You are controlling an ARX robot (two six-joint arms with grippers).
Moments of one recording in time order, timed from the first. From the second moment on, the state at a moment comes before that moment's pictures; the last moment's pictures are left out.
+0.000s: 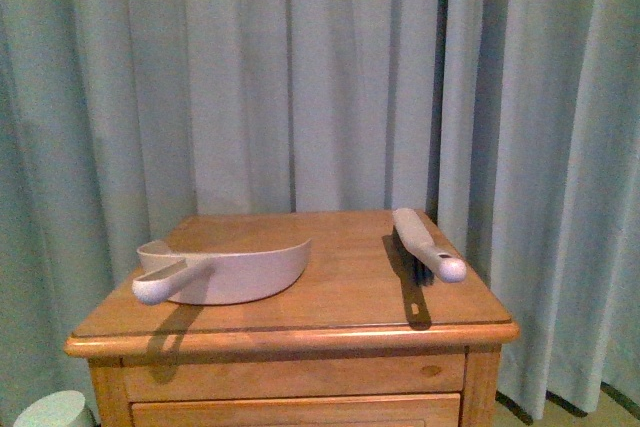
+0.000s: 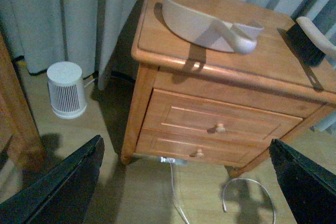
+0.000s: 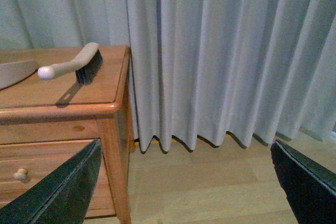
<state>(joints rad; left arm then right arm) 0.03 0.54 0.26 0.04 0.14 -0.21 0.00 0.00 0.02 0.00 0.00 0.00</state>
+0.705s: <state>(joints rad) -0.22 1.65 1.42 -0.43 -0.19 0.09 0.00 0.00 0.02 0.00 0.00 0.00</state>
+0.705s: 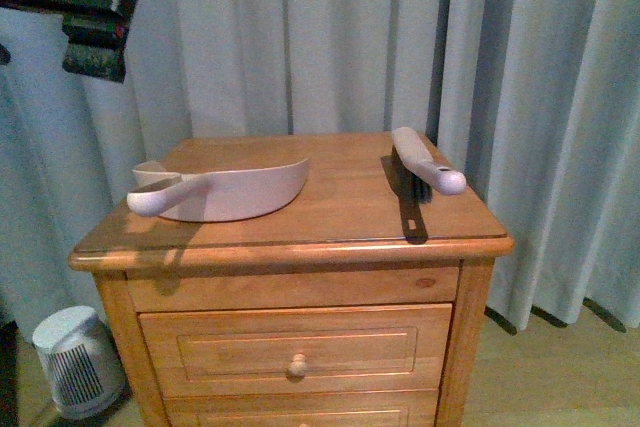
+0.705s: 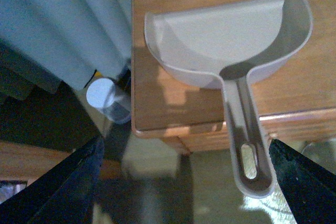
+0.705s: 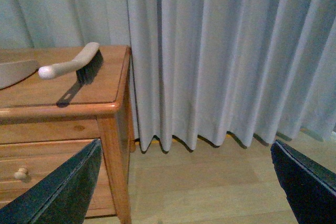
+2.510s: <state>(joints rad) -0.22 2.03 1.61 -0.44 -0.18 0.02 0.00 0.00 0.02 0.00 0.00 0.00</state>
